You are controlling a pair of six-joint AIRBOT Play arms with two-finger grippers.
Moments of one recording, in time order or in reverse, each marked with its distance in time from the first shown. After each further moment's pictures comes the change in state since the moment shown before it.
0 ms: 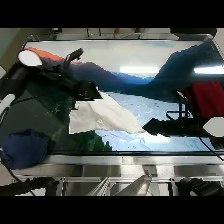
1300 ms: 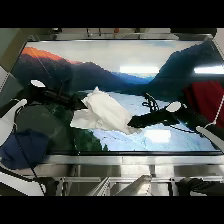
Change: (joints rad) left arm 0.183 -0.328 -0.098 -0.034 0.135 0.230; right arm 0.001 -0.610 0.128 0.454 -0.143 -0.658
